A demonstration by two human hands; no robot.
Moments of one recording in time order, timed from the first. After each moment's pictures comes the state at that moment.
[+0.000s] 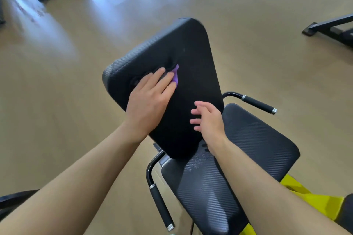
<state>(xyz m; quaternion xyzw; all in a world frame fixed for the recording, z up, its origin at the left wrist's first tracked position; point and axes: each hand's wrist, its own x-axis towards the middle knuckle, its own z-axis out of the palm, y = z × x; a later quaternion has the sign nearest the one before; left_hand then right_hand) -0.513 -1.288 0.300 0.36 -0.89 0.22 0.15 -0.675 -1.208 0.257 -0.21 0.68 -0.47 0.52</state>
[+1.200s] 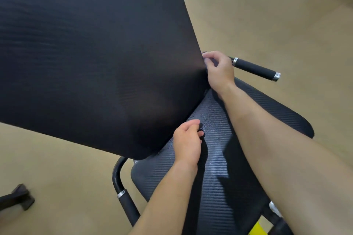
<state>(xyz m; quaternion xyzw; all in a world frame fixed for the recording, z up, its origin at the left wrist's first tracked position) -0.664 -1.191 0.101 0.70 -0.26 -0.63 0.21 -0.813 -1.310 0.058 -0.32 0.74 -0.47 0.36</state>
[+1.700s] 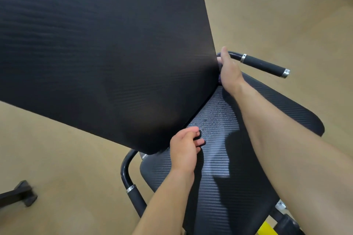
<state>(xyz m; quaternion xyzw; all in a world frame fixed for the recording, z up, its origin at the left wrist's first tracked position) -0.619 -1.181 0.112 0.70 -0.22 -0.65 0.20 -0.817 -1.311 0.042 -0.27 0.74 -0.37 0.49</state>
